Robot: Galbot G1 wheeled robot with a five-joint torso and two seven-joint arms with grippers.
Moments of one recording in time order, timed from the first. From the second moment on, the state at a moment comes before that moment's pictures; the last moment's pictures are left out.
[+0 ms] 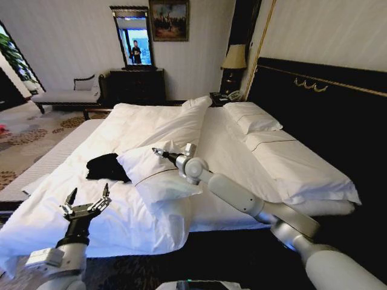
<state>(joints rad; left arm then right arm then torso) 1.88 -1.51 -0.91 -2.50 -0.33 0.05 -0.03 -0.19 1.28 -0.54 1.52 1.58 -0.17 0.50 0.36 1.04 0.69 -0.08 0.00</state>
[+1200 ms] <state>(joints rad) 1.88 -1.50 -0.91 -2.50 -0.34 0.05 -0.04 -0.16 1.33 -0.60 1.45 1.51 -0.17 0.49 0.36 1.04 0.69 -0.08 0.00</state>
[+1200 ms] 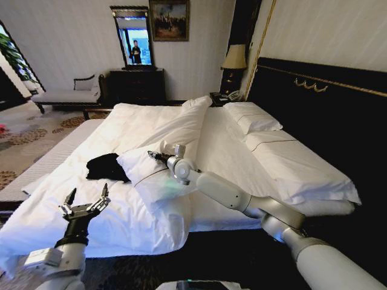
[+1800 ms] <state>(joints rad) 1.86 -1.50 -0.90 -2.50 -0.34 0.05 -0.04 -0.19 1.33 -0.56 1.47 1.47 -0.09 0.46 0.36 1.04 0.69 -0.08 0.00</state>
